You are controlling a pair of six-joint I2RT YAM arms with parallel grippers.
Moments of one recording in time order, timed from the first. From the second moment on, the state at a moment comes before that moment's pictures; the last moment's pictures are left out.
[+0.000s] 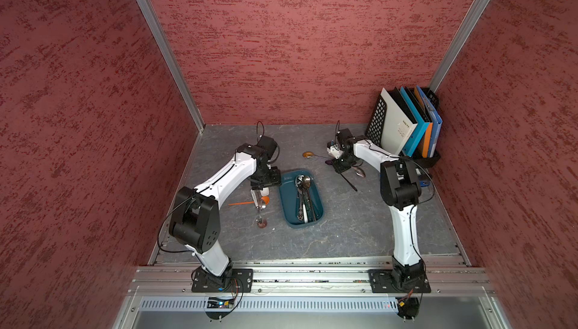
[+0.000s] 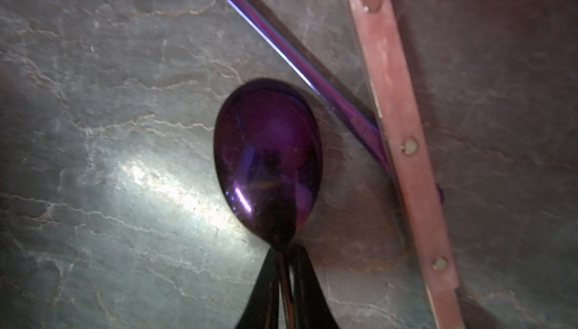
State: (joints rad) left arm -0.40 1.67 1.37 -1.08 0.10 -0.52; right arm 0.29 2.25 1.77 -0.85 -0.12 -0.21
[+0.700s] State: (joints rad) left arm -0.23 1.51 1.14 -0.91 0.30 -0.55; right arm 0.30 2.18 1.79 -0.92 -0.26 -0.14
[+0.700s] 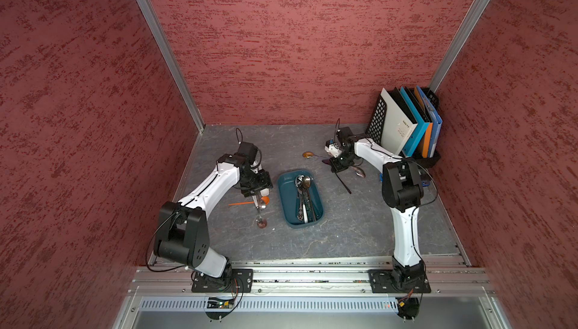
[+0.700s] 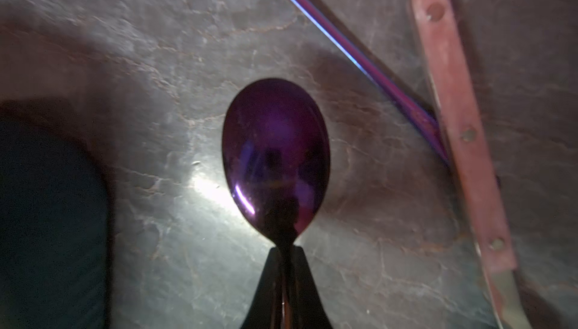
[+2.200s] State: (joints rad) left arm -0.15 1.36 0.97 -0.81 0.44 -0.46; right arm 0.69 2.06 1.69 -0.90 -0.08 0.44
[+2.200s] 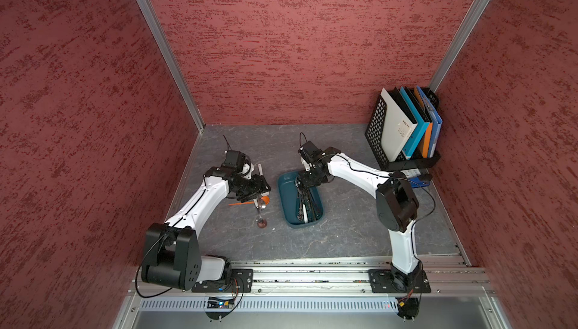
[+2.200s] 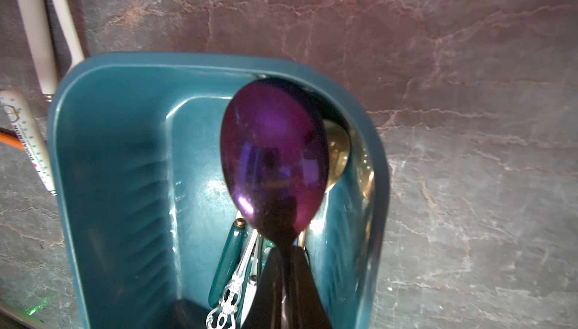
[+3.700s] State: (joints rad) left arm -0.26 1.49 1.16 -0.90 0.30 -0.45; right arm 0.65 1.93 1.64 -0.89 0.01 0.21
